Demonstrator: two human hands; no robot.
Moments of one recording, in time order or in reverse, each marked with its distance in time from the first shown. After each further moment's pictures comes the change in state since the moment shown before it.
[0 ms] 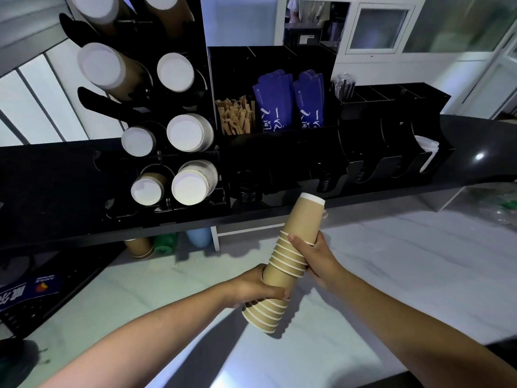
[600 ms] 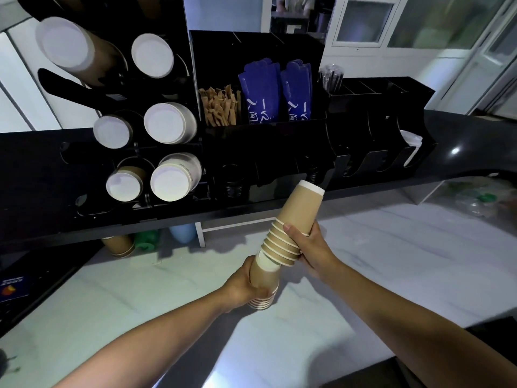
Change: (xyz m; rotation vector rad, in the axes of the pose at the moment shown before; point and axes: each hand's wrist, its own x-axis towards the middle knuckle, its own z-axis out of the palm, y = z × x) left_hand 0.037 -0.057 0.004 0.073 0.229 0.088; right_hand 0.001 -0.013 -0.013 0.022 0.032 0.010
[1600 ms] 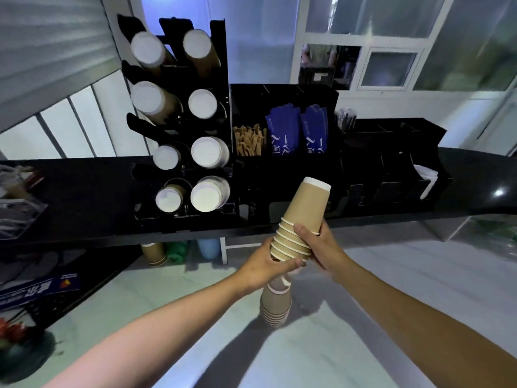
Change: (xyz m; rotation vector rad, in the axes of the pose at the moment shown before) left_hand -0.045 0.130 -0.014 -0.008 0.182 0.311; right_hand -0.028 -0.066 0.025 -0.113 -0.156 -0.186
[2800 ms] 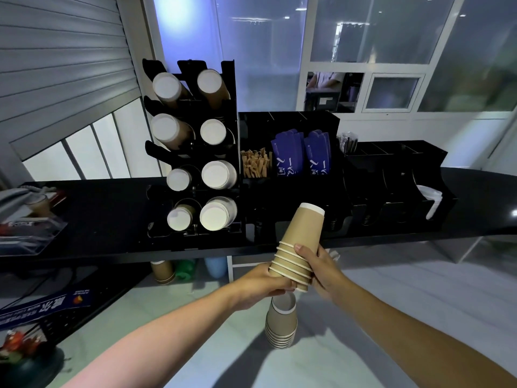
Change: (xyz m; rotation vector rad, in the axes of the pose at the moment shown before) left_hand -0.006 0.009 -0.018 -0.227 -0.192 -0.250; right_hand -0.006 -0.004 0.014 0.207 -0.058 0.111
